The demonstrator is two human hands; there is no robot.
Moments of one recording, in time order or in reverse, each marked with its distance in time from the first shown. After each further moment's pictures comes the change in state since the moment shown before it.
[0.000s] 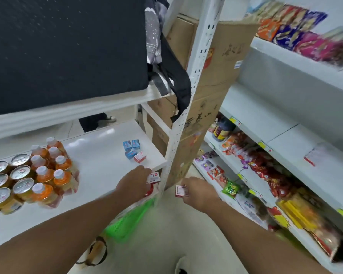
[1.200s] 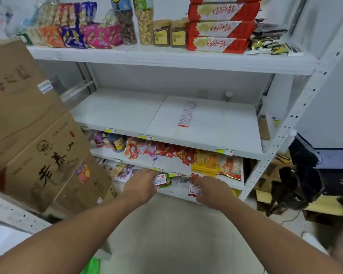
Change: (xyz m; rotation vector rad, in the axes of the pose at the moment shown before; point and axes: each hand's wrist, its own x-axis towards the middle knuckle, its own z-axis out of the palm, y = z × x) left_hand 0.119 0.483 0.144 0.278 -0.126 0.706; right_hand -0.245 0.413 -0.017 0.209 0.165 0.654
